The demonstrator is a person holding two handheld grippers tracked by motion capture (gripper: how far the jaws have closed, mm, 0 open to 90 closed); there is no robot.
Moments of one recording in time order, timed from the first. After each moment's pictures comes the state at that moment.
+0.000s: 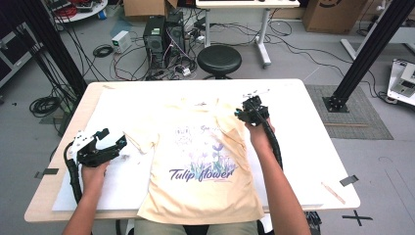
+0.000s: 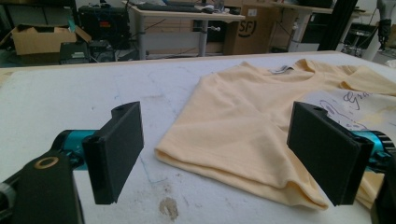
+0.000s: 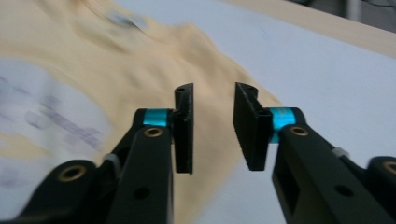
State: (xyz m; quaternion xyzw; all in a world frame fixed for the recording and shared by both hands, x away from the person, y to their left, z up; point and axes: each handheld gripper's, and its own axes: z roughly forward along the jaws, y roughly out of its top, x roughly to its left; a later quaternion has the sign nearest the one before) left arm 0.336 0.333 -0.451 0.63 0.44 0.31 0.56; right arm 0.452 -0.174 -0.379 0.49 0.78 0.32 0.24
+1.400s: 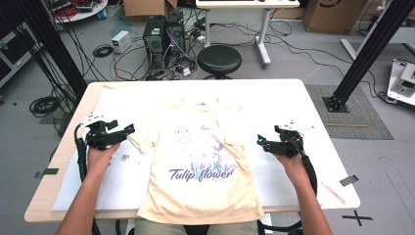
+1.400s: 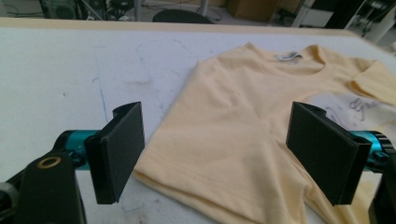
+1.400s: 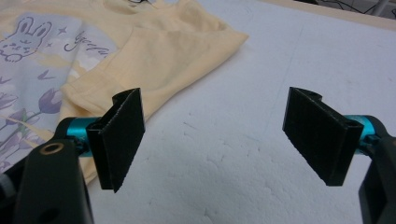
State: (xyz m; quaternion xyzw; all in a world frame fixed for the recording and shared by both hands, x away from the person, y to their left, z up) left arm 0.385 0.311 -0.420 0.66 0.51 0.23 0.49; right arm 0.365 -0.270 -0.416 0.45 0.75 0.42 0.24
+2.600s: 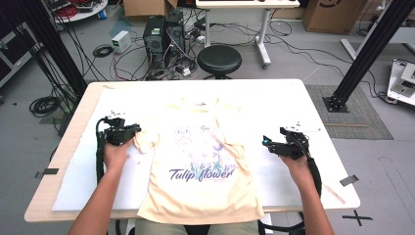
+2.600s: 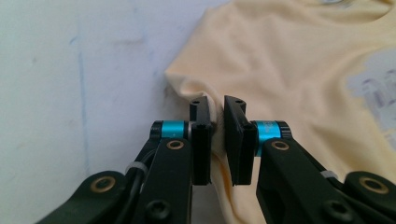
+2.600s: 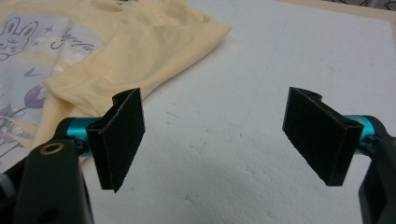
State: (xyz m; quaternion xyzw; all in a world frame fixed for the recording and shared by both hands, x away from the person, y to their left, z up) left arm 0.409 0.271 -0.429 0.70 0.54 0.23 0.41; right arm 0.362 -0.286 -0.422 0.46 0.74 0.42 0.24
